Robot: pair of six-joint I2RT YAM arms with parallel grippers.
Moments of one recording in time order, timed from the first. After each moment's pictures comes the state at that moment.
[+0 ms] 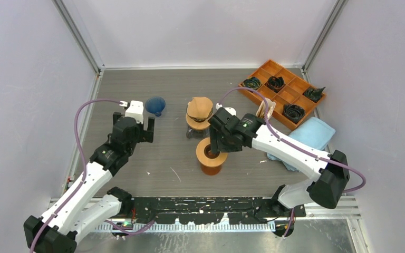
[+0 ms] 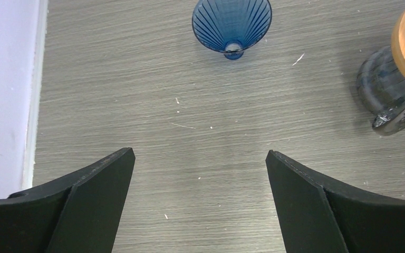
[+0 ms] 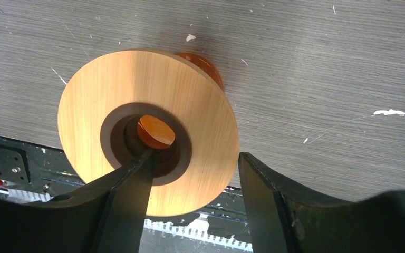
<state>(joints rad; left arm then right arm) -0.45 0.80 0.69 -0.36 -0.42 -0.03 0.89 1.39 1.24 -1.00 0.17 0.74</state>
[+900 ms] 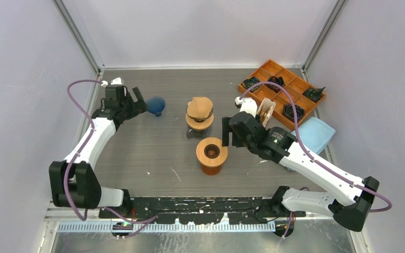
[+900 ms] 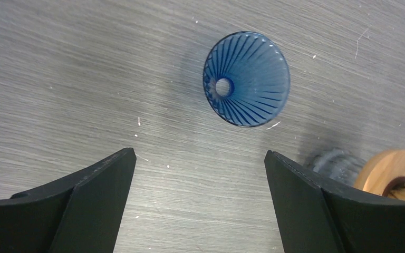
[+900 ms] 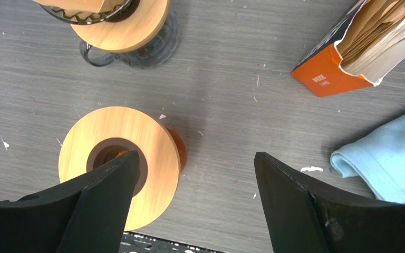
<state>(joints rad) -0.08 1.33 1.02 -0.37 -0.06 -0.44 0.89 1.09 1.12 -0.84 0.46 0.60</state>
